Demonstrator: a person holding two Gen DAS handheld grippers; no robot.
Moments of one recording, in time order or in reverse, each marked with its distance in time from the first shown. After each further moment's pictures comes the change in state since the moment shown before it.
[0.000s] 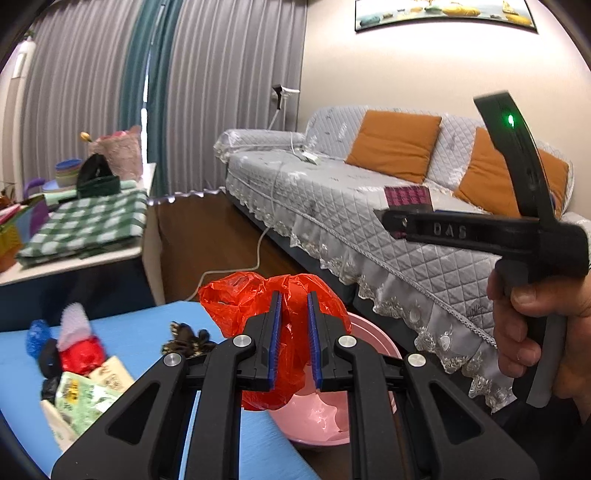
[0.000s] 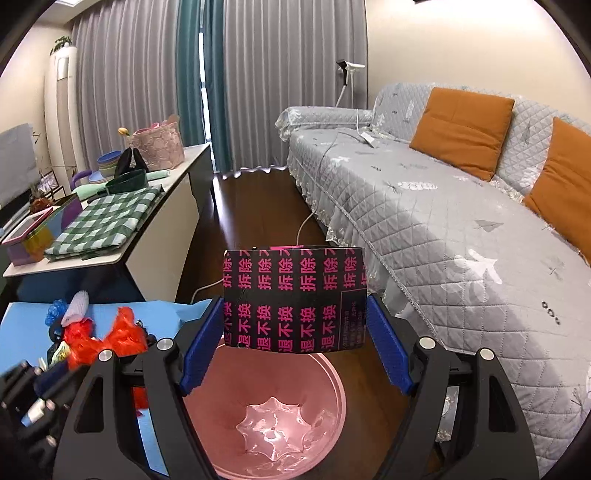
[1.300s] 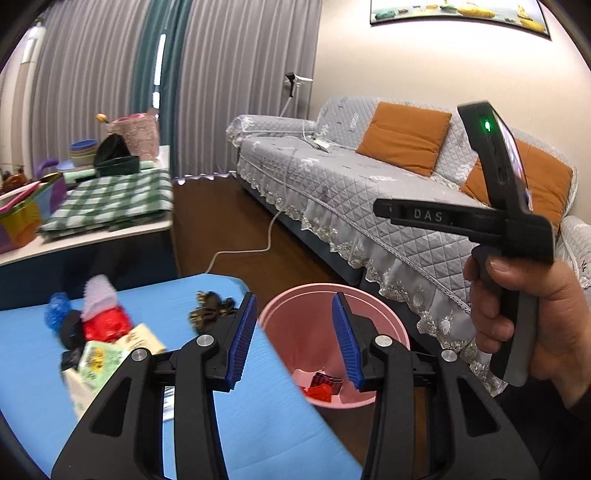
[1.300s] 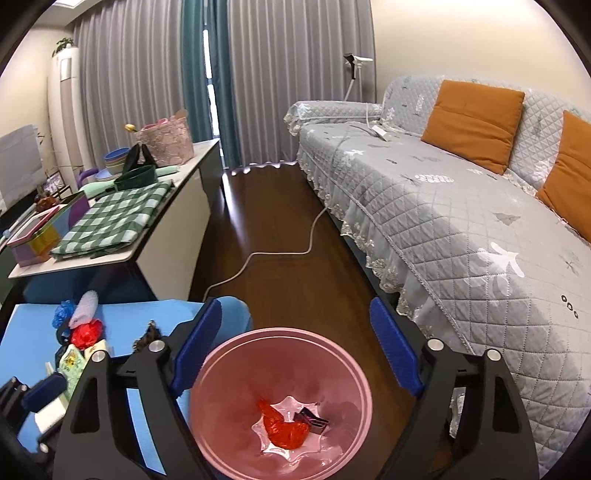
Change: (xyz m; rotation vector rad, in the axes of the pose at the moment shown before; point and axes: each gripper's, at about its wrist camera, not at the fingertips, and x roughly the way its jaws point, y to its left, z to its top) left arm -0.043 0.033 -0.010 -0.044 0.044 0.031; right arm 0.000 0.028 -0.005 -0.013 0.002 0.035
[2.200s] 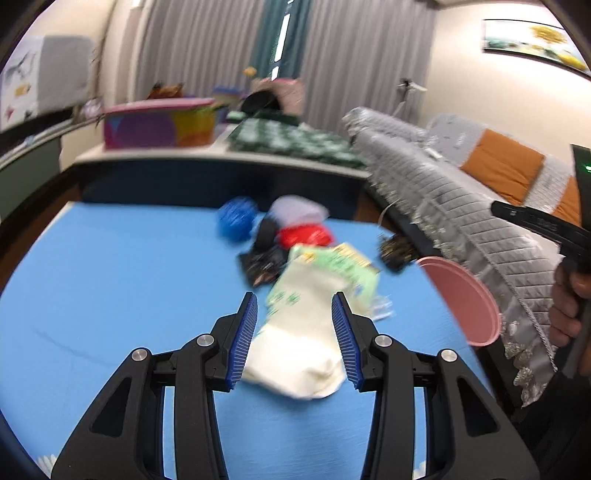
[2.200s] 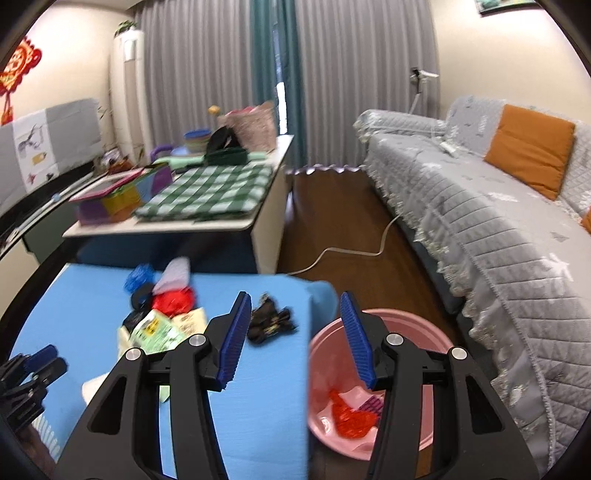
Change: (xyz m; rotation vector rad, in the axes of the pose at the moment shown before) left arm -0.100 0.173 -0.095 -0.273 0.059 0.305; right arm -0.031 0.127 -0.046 -0.136 0.007 0.194
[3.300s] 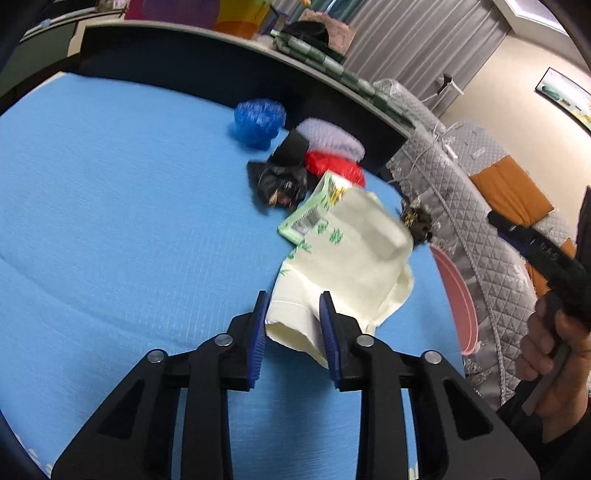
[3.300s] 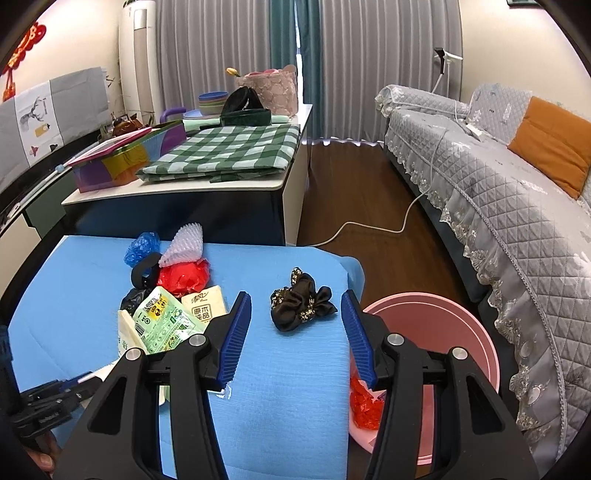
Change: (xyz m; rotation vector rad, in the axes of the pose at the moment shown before) left arm 0.057 0.034 -0.031 -0.293 0.202 -0.143; right arm 0.056 0.030 -0.005 -0.029 0.106 0.005
